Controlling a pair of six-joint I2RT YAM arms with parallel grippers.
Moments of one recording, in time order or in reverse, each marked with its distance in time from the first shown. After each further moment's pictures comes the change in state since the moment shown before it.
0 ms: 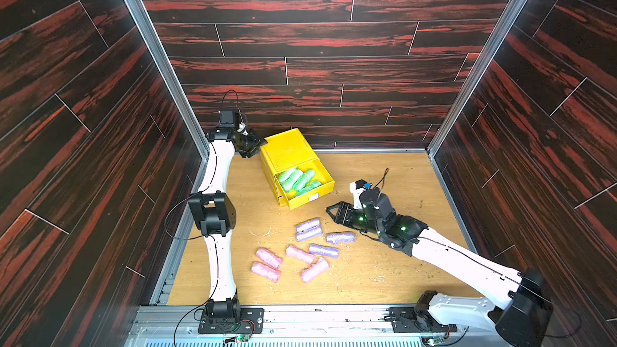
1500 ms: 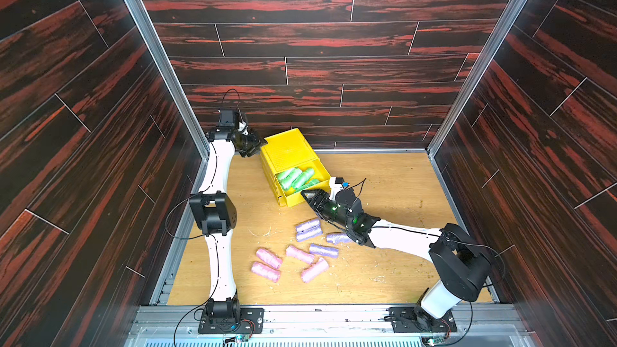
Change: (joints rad) left arm -0.006 0.025 0.041 -0.027 0.007 0.048; right arm 0.015 0.435 0.021 0.755 0.002 0.348
